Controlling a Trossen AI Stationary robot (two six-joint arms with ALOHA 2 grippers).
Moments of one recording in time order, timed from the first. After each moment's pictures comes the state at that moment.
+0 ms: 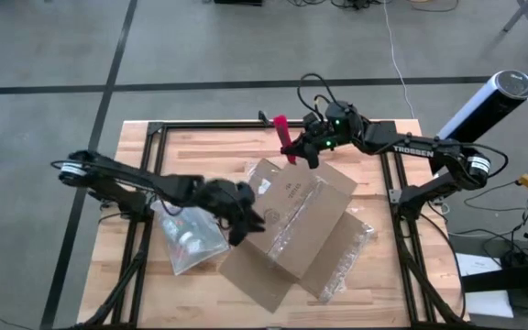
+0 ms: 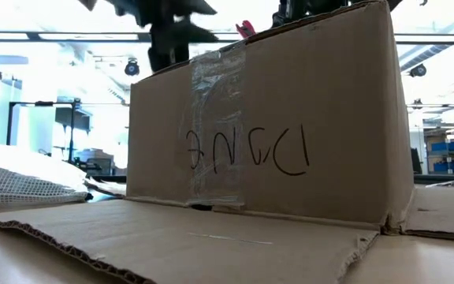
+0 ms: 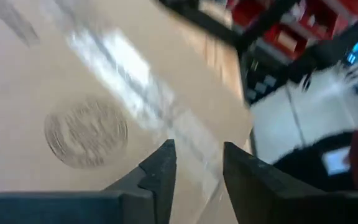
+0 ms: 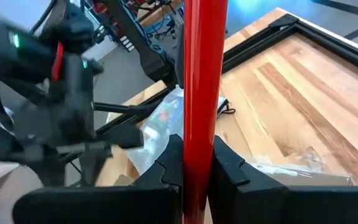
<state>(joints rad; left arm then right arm) -0.14 1.42 0.97 -0.06 0.15 -0.57 -0.49 1.37 1.02 0.04 -0.61 0.40</state>
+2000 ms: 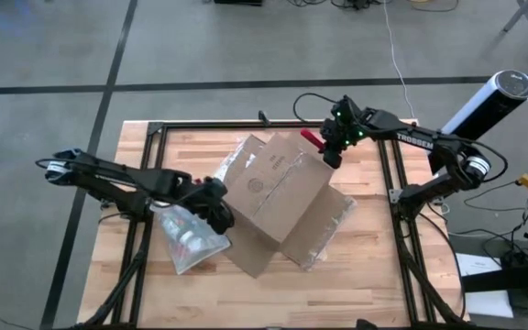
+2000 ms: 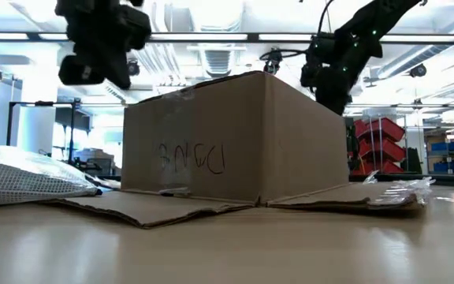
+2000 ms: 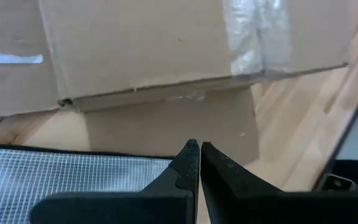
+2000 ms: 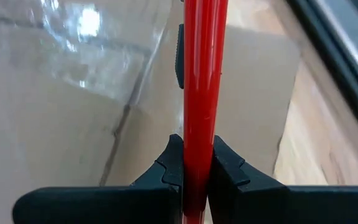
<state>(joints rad) -0.15 1.26 0.96 -0.71 -0.01 -0.99 -0.72 1.40 1.01 -0.67 -0.34 -0.30</state>
